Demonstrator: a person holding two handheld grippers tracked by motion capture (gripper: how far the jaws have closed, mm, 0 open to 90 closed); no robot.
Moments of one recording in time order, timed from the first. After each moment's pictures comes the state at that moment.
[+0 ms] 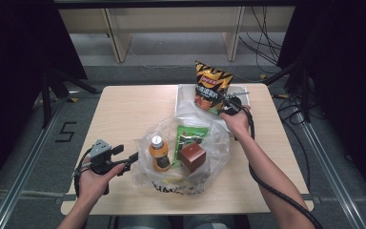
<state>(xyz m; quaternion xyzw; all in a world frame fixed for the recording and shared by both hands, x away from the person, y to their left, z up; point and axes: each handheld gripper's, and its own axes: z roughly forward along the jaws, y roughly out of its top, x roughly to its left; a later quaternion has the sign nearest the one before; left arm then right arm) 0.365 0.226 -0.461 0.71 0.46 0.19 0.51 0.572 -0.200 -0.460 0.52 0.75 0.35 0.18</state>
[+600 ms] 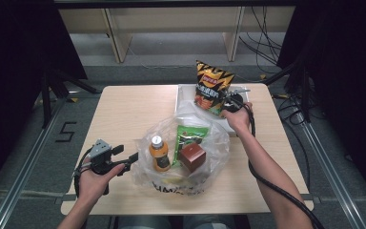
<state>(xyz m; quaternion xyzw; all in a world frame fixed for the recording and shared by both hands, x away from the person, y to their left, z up) 0.365 0.226 -0.462 0.71 0.46 0.19 0.51 0.586 -0.209 -0.461 0.52 0.75 0.35 0.20</state>
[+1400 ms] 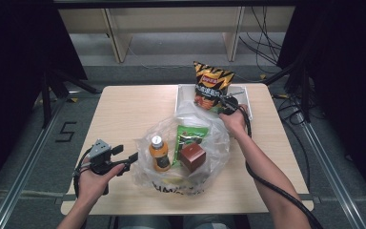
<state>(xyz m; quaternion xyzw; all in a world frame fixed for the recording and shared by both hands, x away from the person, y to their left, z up) 0.365 0.228 -0.461 0.71 0.46 0.19 0.51 0.590 -0.196 -0.476 0.53 0.77 0.31 0.20</state>
